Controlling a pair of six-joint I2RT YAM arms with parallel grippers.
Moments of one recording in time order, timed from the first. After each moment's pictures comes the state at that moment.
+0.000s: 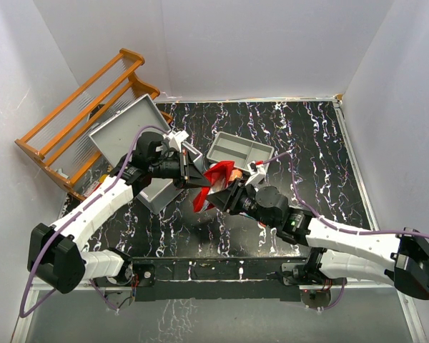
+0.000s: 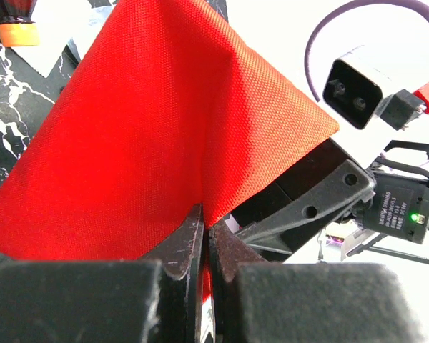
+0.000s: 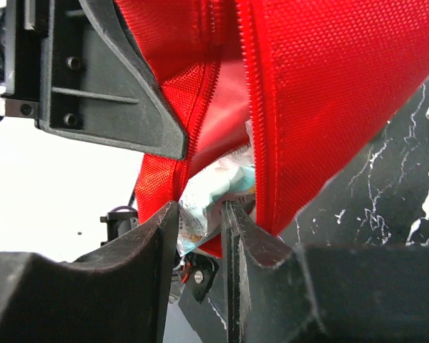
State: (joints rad) left arm -0.49 1.25 0.95 -0.29 0.81 -0.86; right arm 1.04 1.00 0.55 0.28 0.17 0.95
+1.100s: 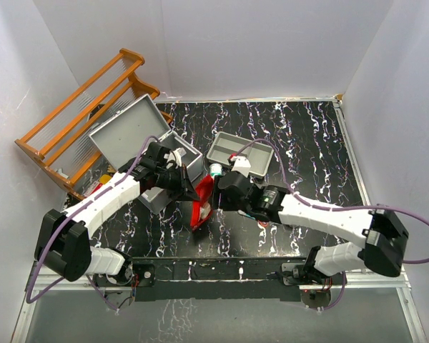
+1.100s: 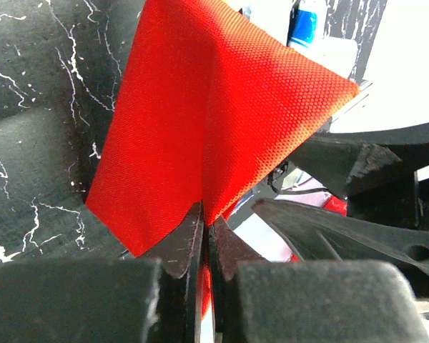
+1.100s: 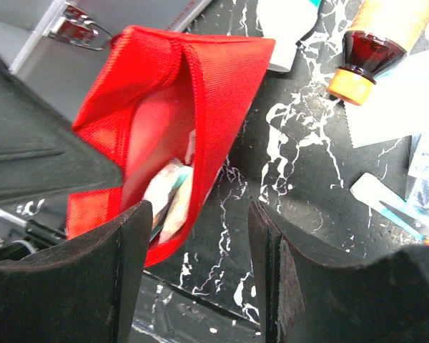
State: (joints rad) left arm -0.49 1.34 0.92 -0.54 0.58 -0.70; right arm 1.04 1.28 0.93 -0.38 0.32 0.87
